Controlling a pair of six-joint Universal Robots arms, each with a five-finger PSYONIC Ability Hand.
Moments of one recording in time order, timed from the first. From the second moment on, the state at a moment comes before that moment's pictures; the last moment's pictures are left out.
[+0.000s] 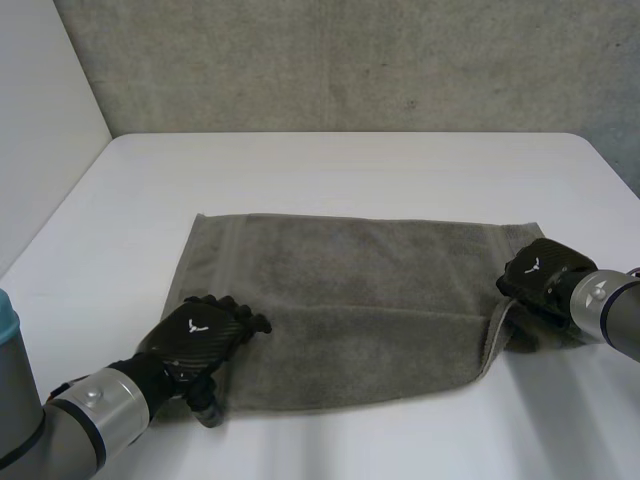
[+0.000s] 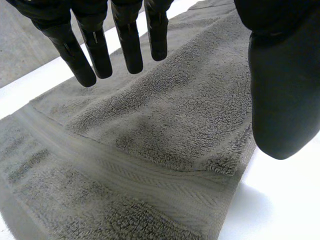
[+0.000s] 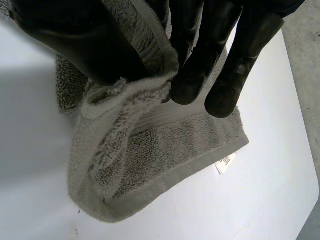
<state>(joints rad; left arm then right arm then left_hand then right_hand) 4.41 -1.65 -2.10 3.25 -1.16 3.54 1.72 -1.21 1.58 0.27 1.36 2.01 0.41 0.42 0.40 0.41 0.41 1.34 1.34 1.34 1.35 1.18</state>
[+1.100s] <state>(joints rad) 4.37 -1.87 -2.04 3.39 -1.28 3.61 1.72 -1.20 1.60 0.26 1.36 2.01 1.08 1.09 1.09 1.08 1.07 1.34 1.34 1.34 1.35 1.18</state>
